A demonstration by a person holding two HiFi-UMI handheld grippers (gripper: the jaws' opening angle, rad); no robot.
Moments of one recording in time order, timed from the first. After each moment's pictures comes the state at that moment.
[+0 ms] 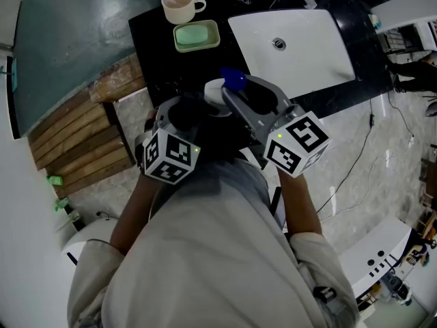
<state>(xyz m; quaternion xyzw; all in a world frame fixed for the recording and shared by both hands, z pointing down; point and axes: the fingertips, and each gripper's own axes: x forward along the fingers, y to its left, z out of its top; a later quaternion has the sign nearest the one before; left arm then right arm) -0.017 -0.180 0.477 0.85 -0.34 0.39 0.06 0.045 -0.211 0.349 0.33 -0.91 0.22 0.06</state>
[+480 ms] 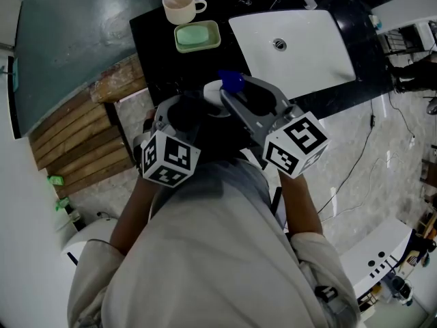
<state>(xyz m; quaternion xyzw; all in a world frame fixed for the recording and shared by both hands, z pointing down) -0.016 -0.181 0.459 0.86 -0.34 0.38 0.04 0.041 -0.207 0.350 0.32 -0.92 0.21 0.07</state>
